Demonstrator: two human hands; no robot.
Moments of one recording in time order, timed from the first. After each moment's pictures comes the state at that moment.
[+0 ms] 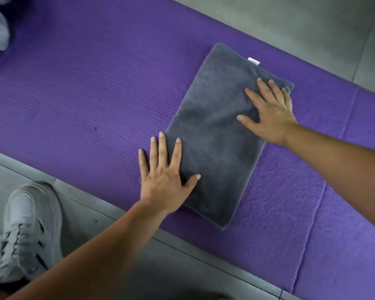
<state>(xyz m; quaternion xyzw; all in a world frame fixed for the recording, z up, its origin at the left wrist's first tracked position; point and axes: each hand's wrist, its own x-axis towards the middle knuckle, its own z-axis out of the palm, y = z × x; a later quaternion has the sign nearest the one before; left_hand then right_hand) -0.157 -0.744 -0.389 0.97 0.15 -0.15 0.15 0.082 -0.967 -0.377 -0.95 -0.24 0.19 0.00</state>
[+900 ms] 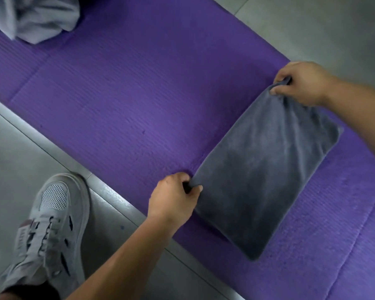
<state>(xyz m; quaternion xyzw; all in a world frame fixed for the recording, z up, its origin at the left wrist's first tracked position) -0.168 -0.676 -0.352 0.80 0.38 -0.19 0.43 0.206 -0.809 -0.321 -0.90 -0.39 0.18 -0.03</state>
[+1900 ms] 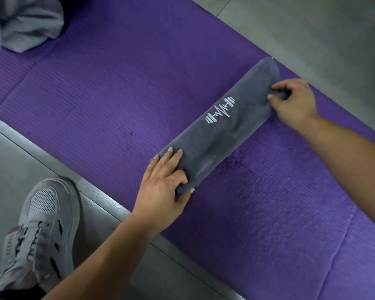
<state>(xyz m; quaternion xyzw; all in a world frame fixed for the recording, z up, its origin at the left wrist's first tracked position) -0.180 -0.666 -0.371 0.93 0.11 -0.01 0.36 0.154 -0.860 -0.360 -0.95 -0.13 0.09 0.27</state>
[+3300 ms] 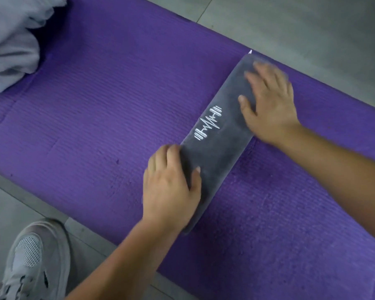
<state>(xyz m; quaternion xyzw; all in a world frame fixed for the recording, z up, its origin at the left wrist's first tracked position) -0.099 -0.680 -0.356 0.93 0.24 0.00 0.28 0.128 -0.827 -0.369 -0.95 -0.28 0.02 0.12</state>
